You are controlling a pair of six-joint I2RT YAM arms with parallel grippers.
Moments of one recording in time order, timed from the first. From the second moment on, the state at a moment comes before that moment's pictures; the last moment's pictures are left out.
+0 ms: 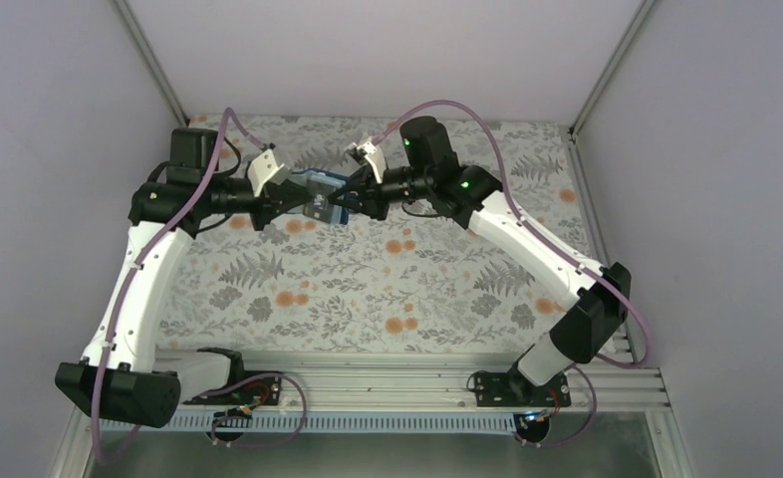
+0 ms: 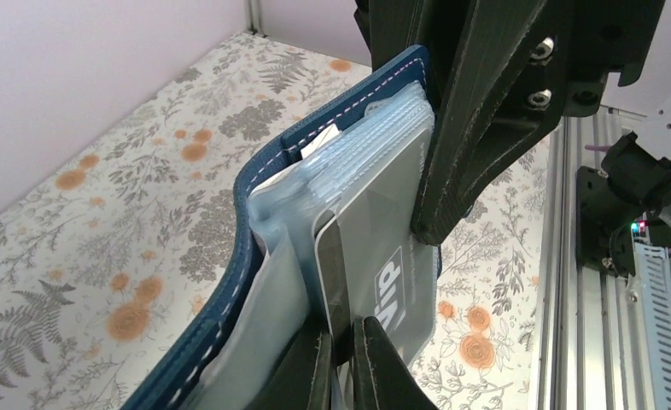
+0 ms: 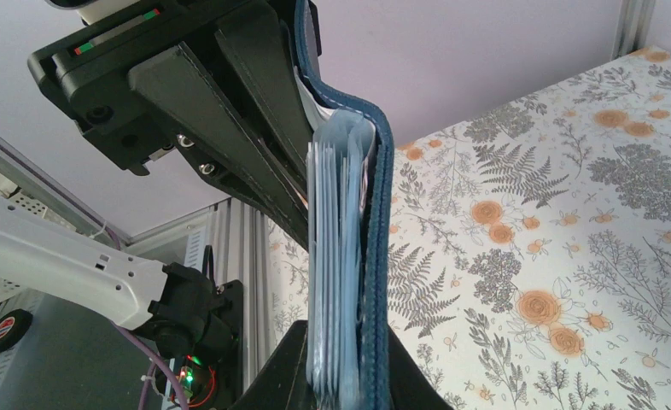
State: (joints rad) left arm -0.14 1.18 1.36 -0.95 0.92 0.59; right arm 0.75 1.58 1.57 -0.44 -0.73 0.04
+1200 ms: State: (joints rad) left arm -0.09 1.18 1.39 -1.01 1.11 0.55; right arm 0.70 1.51 1.38 -0.21 -0.91 0.02
